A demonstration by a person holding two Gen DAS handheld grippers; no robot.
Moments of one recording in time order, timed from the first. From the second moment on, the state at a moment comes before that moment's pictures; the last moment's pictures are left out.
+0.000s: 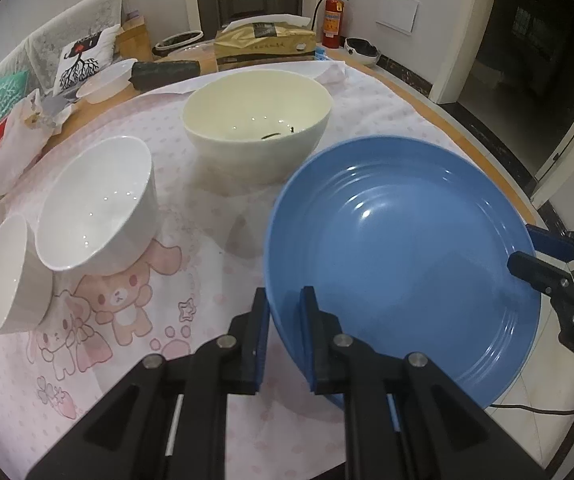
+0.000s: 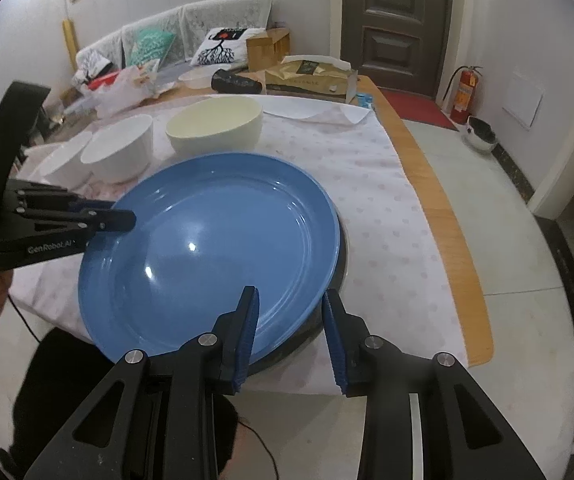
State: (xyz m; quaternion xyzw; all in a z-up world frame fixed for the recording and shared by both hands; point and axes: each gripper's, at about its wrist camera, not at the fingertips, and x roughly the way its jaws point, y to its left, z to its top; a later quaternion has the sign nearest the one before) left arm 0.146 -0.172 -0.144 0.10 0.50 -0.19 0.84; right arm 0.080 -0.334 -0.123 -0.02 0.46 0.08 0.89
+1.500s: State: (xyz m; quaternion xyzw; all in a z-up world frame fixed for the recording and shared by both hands) left arm 0.200 0.135 -0.123 -0.07 0.46 -0.08 0.88; right arm 0.158 -0.027 -0.102 -0.12 0.41 0.29 0.85
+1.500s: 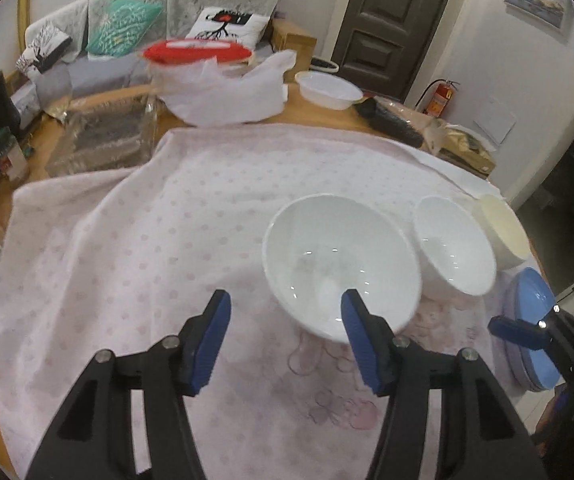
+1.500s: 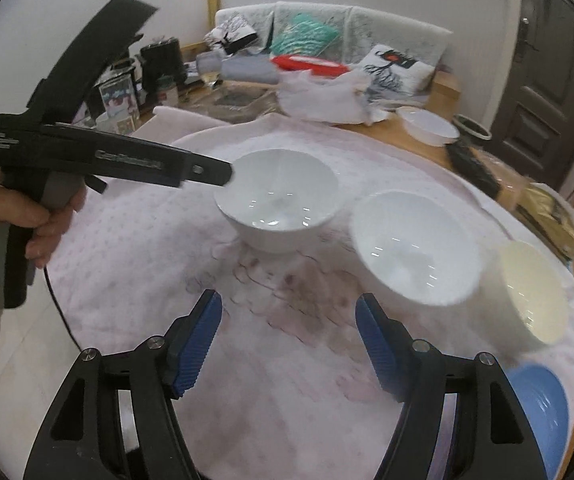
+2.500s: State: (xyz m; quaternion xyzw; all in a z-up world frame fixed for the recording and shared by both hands) left arm 0.241 0.141 -0.164 -0.07 0.49 -0.09 0.86; right arm 0.205 0.033 -0.134 -0.15 0.40 0.31 0.85
